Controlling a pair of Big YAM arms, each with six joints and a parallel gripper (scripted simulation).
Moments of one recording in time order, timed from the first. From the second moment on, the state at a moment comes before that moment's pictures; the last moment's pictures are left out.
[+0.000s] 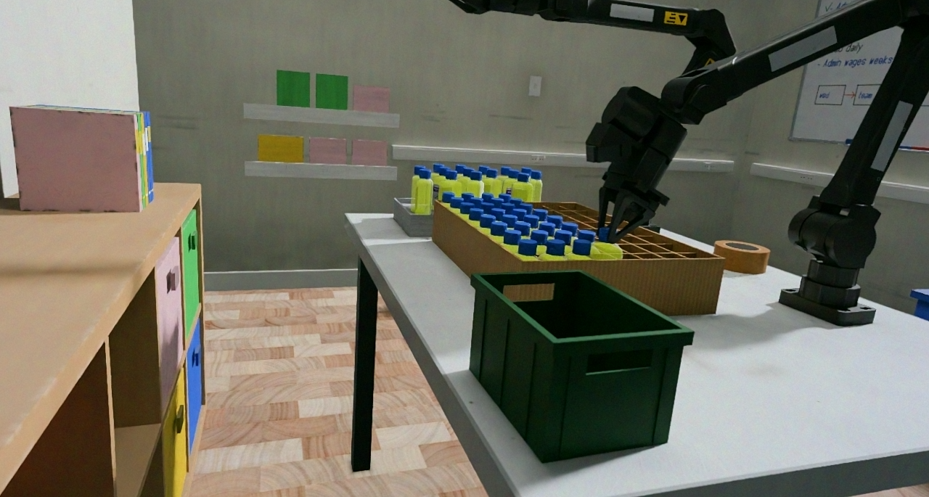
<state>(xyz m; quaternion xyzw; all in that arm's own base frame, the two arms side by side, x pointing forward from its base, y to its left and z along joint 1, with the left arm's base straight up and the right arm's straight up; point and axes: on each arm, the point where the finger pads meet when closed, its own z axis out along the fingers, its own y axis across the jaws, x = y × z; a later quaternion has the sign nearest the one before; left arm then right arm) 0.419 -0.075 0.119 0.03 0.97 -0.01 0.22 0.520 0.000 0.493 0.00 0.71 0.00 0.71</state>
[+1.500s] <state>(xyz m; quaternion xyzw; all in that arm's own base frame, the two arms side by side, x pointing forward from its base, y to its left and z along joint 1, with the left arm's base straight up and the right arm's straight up) 0.420 -0.076 0.100 0.03 0.97 -0.01 0.23 0.520 0.000 0.493 0.00 0.71 0.00 0.71</state>
